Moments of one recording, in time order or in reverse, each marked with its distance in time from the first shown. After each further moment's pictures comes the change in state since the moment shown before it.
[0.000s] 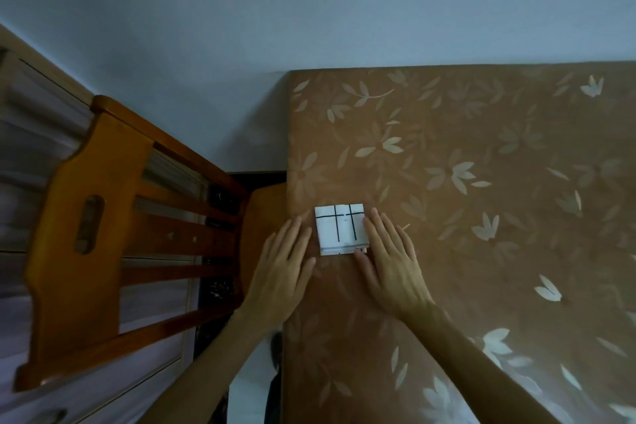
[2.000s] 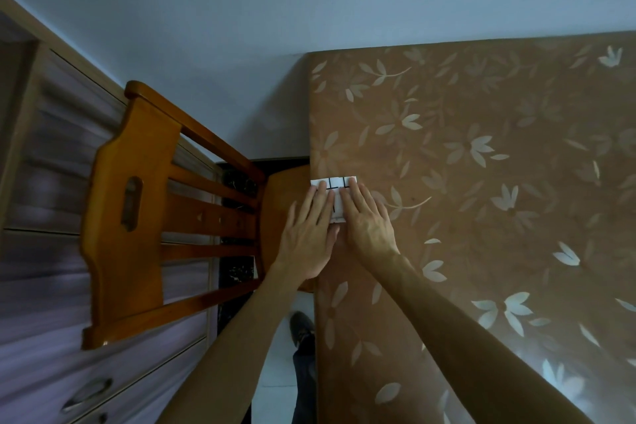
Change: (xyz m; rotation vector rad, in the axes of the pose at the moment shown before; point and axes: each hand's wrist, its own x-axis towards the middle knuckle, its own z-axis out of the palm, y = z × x) left_hand 0.018 -0.012 -0.001 0.164 -0.076 0.032; right_hand 0.047 -0.082 0.019 0.013 -0.136 0.127
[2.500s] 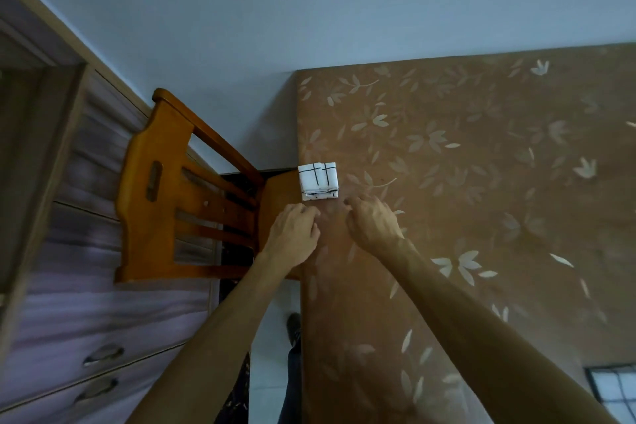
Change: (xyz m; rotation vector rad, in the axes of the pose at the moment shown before) left_hand -0.069 0.053 -0.078 -0.161 -0.090 -0.100; right_hand -0.102 0.001 -0.072 0.019 0.064 -0.017
